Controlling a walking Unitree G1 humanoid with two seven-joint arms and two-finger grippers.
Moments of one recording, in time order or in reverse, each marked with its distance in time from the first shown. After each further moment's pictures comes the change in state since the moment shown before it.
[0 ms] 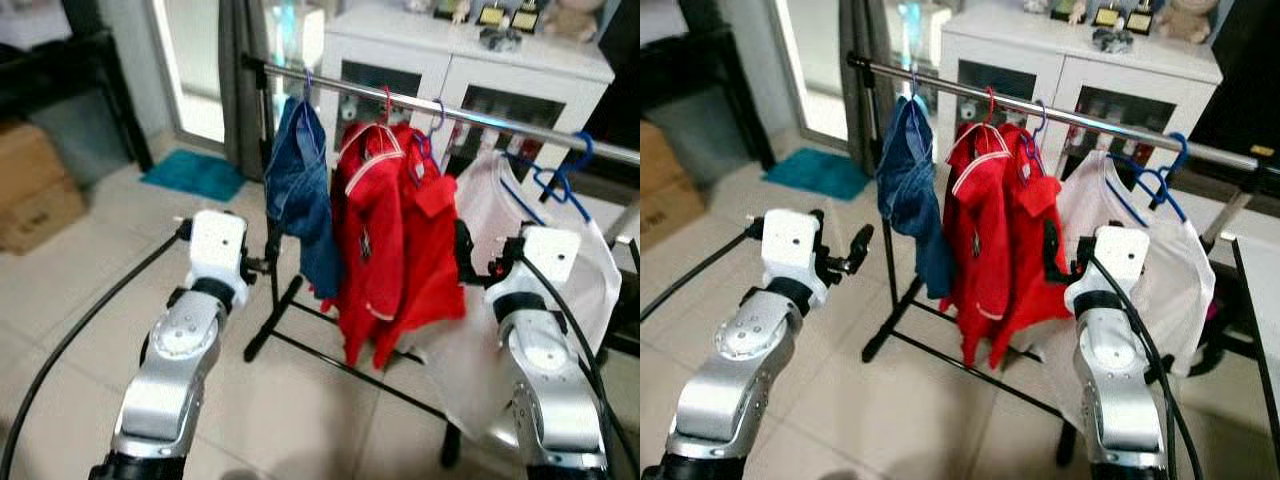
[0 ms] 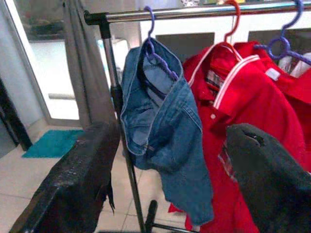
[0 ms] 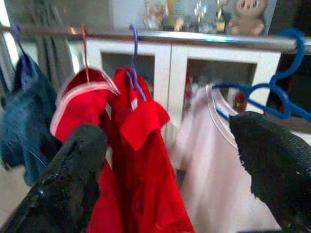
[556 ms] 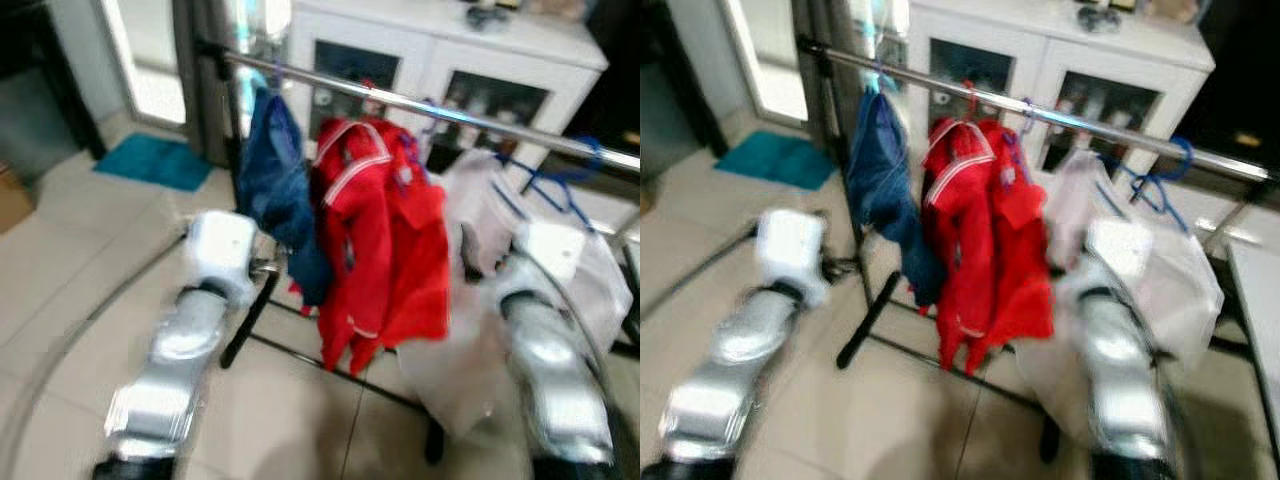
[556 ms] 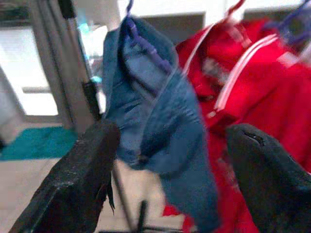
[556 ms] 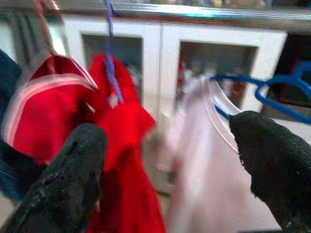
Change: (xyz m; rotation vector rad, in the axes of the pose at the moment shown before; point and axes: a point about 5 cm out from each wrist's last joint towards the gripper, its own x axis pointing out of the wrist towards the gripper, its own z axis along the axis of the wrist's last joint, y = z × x) left arm -0.003 0.010 -0.007 0.026 0.029 0.022; right arm 0.007 0.016 0.011 0.037 -0.021 0.077
